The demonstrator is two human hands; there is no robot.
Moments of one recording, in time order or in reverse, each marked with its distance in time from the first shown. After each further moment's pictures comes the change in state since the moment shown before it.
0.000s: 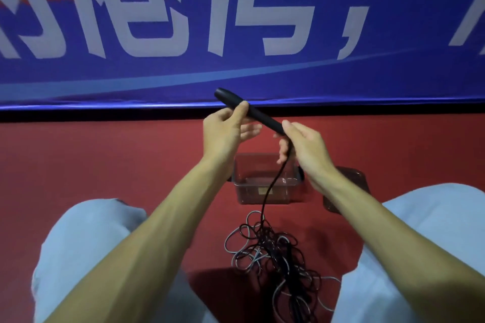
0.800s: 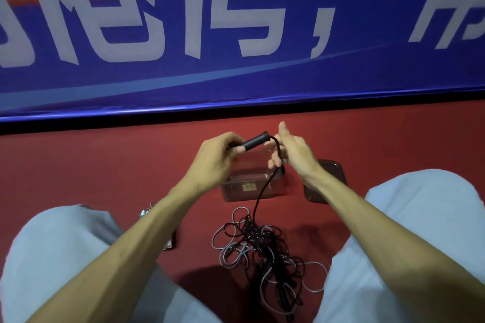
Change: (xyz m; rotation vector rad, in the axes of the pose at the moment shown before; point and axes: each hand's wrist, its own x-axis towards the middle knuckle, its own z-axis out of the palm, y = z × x) left_hand -0.027 -0.023 -0.020 1.007 -0.415 0.407; right_hand -0.021 0.009 -0.034 0.006 -0.121 0.102
